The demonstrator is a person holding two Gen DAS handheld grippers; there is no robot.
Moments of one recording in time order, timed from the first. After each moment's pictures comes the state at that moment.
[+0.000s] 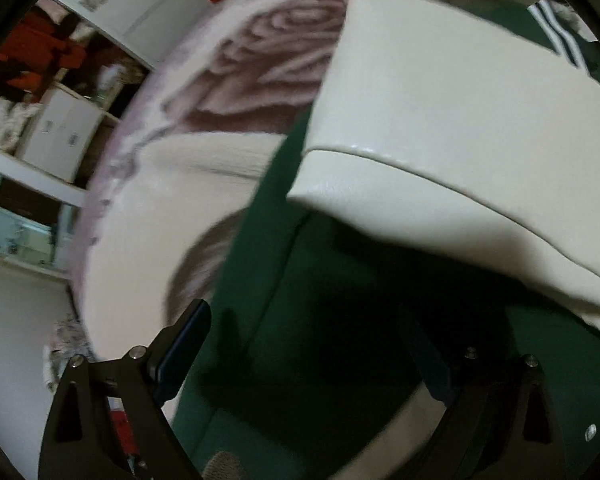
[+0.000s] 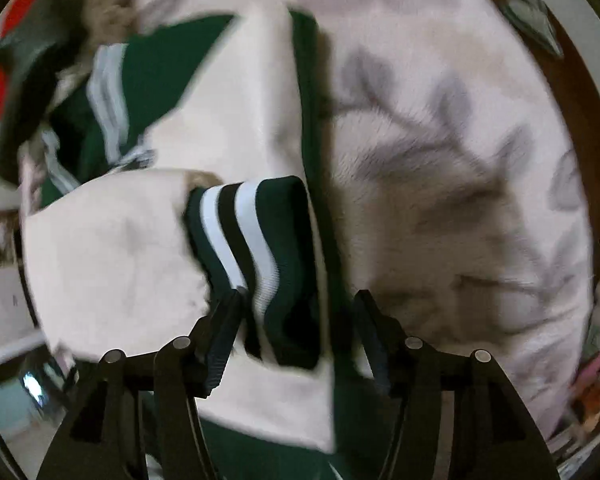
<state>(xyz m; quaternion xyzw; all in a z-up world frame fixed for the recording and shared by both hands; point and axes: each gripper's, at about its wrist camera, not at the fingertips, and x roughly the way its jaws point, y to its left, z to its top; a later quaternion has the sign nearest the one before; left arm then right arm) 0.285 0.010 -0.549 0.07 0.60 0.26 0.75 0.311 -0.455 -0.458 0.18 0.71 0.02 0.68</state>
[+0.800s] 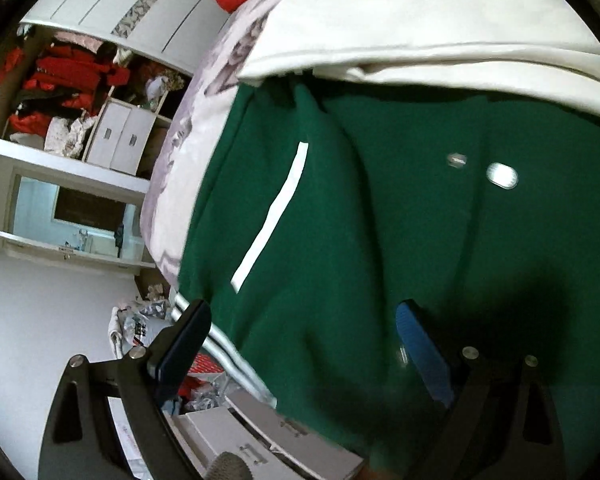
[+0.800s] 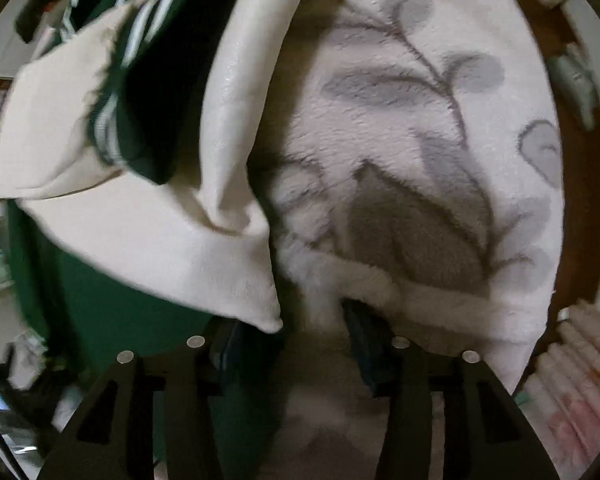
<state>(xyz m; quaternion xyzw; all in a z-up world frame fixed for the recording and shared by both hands) 0.148 -0.185 -0.519 0.18 0.62 0.32 0.70 0.264 -0.503 -0.482 0.10 0.76 0.11 0.64</state>
